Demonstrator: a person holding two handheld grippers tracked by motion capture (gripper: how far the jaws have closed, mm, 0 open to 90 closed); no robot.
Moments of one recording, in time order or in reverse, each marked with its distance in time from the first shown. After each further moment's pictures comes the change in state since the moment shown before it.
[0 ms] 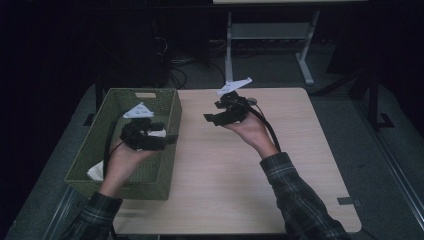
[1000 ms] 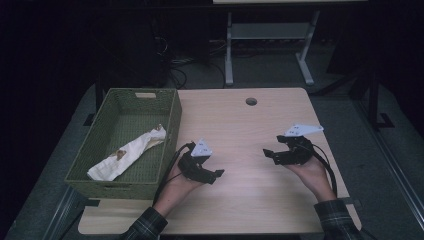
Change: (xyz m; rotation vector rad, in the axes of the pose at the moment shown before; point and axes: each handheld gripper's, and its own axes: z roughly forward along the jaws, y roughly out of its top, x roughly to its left) left arm -0.076 -0.059 0.117 0.113 -0.103 0.160; right arm -0.029 -0.172 -0.096 0.033 -0.146 0.141
